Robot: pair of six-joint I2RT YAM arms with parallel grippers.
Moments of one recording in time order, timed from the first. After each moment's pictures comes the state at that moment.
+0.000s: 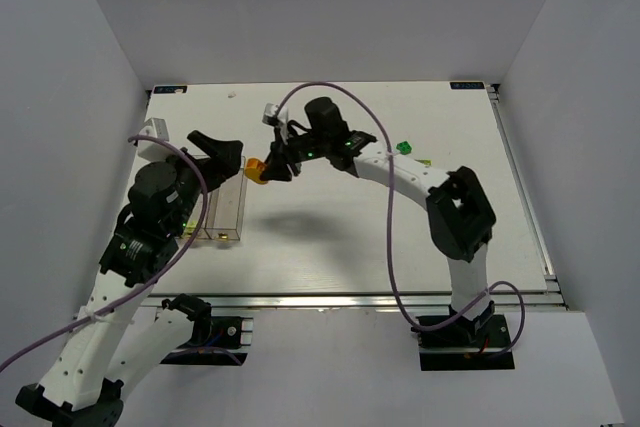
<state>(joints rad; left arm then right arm) -0.44 0.74 1.01 -0.42 -0.27 -0.72 0.77 1.94 1.58 -0.07 -0.80 -0.12</state>
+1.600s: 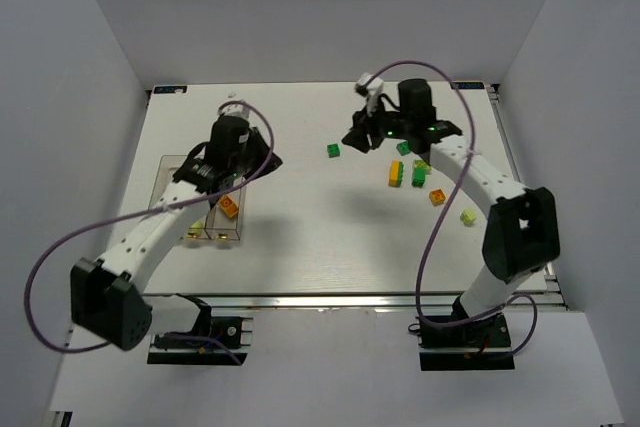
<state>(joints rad) -0.44 1.25 1.09 -0.42 0.00 -0.71 0.43 1.69 1.38 -0.17 -0.64 -0.24</state>
